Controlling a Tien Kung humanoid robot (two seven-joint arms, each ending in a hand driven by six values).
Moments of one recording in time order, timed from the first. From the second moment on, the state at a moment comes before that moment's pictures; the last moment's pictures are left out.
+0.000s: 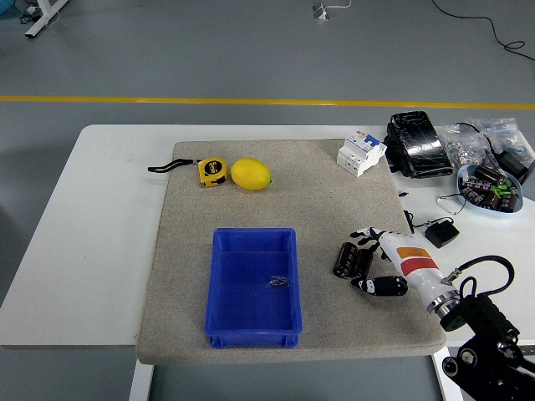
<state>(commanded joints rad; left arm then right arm) 0.01 0.10 -0.25 -0.25 1.28 0.20 0.17 0.35 -0.29 0.71 1.10 -1.80 -0.49 0.13</state>
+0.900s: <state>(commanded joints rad) 0.01 0.11 -0.27 -0.25 1.32 0.19 0.19 0.35 -0.30 0.71 1.13 -1.80 -0.50 0.12</state>
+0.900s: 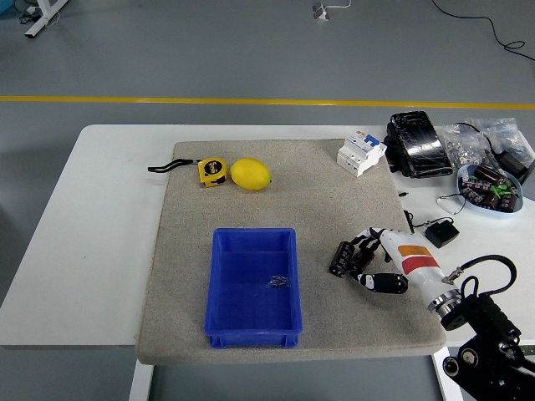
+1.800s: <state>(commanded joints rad) 0.03 0.11 -0.26 -0.24 1.30 0.20 0.19 0.47 -0.25 0.52 1.51 -1.94 -0.47 -0.03</state>
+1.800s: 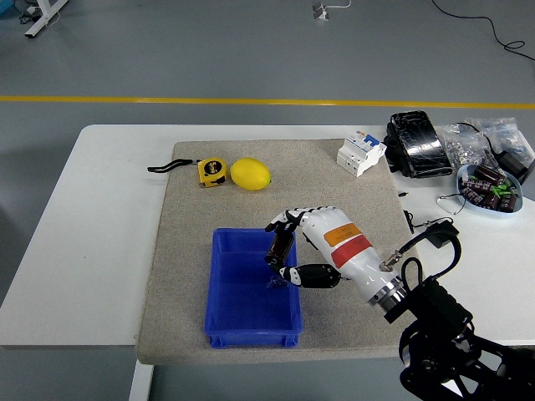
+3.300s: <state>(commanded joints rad) 0.02 0.11 -0.28 -0.24 1.33 0.19 0.19 0.49 -0.28 0.64 1.29 -1.92 -0.42 -0.09</state>
